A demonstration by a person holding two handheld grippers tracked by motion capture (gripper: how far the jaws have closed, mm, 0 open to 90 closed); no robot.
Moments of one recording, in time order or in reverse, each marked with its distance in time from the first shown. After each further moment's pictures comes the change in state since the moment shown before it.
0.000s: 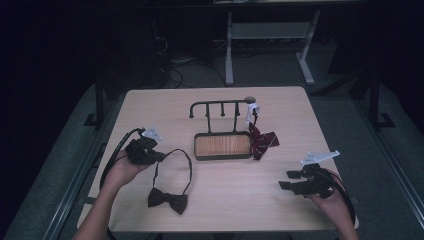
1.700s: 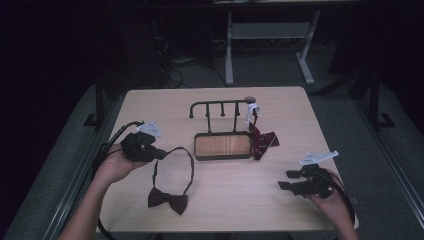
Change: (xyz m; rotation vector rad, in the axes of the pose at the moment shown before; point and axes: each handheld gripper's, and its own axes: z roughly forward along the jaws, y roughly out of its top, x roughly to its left) left arm -0.016 0.025 -0.045 -0.030 -0.075 0.111; right arm 0.004 0.002 -0.001 0.000 -0.010 -0.013
